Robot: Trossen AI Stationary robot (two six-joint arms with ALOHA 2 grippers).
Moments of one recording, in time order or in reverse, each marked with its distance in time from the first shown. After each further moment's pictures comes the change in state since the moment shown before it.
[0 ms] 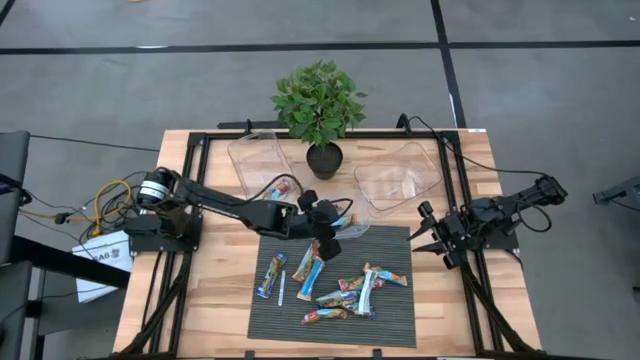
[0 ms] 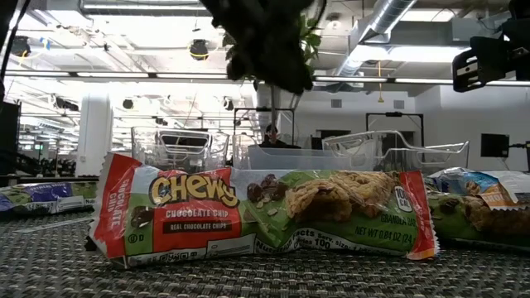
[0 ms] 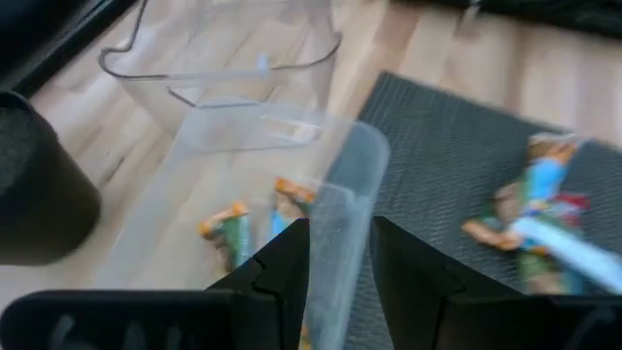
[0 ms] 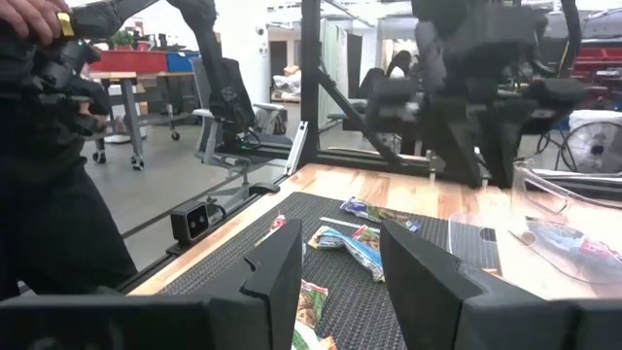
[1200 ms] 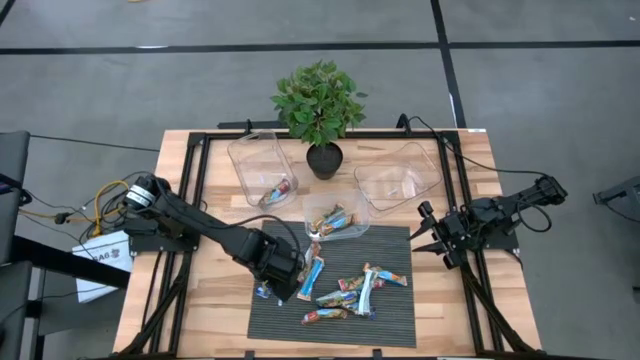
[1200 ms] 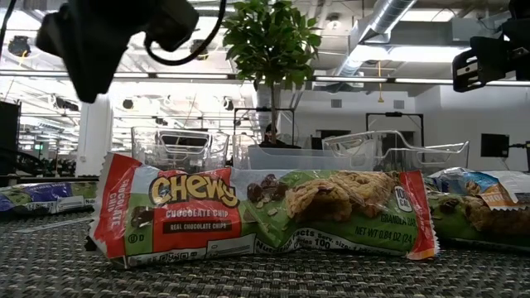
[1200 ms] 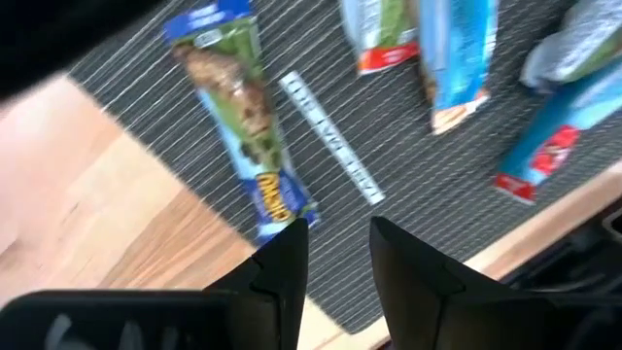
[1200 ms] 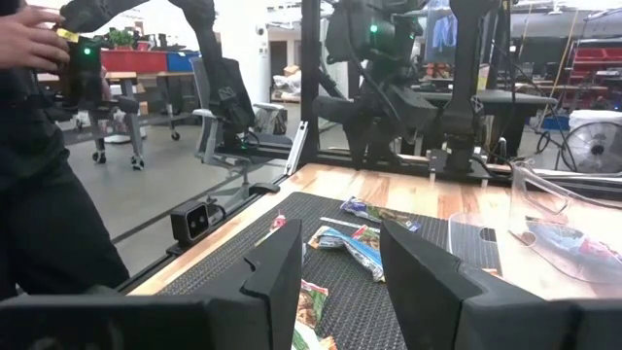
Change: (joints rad) left arm -0.235 -0.055 -0.002 -0.708 0.522 -0.890; right arm 0.000 0.000 0.000 0.000 0.000 0.000
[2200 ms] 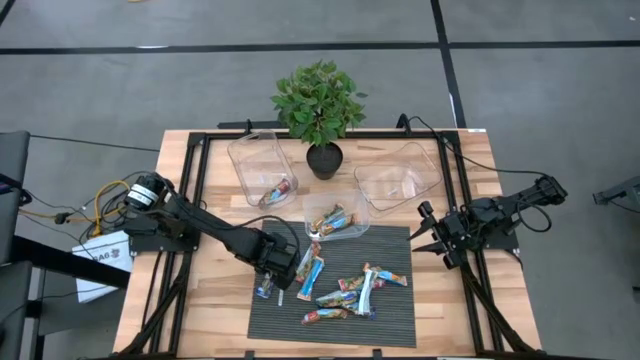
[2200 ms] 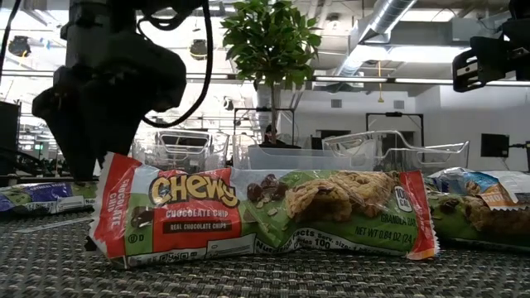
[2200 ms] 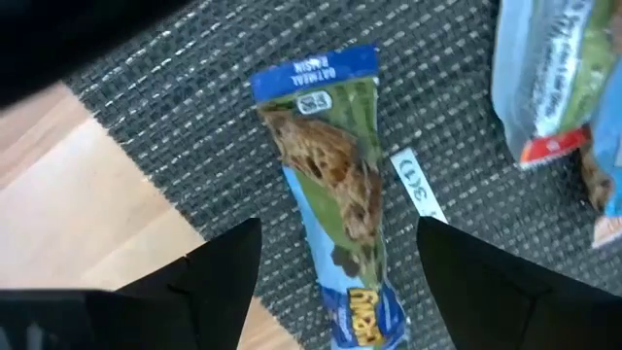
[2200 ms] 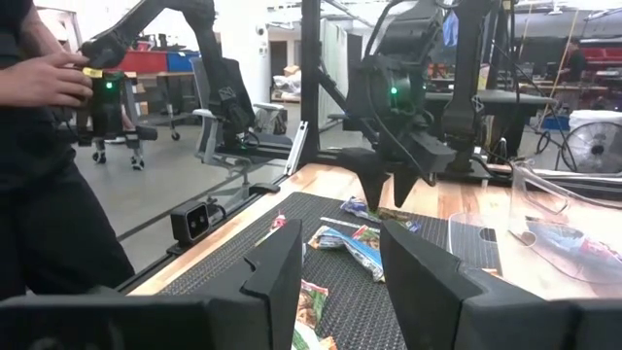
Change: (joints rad) left arm 0.042 0.006 -0.269 0.242 -0.080 -0.031; right arm 0.000 0.000 0.000 0.000 0.000 0.000
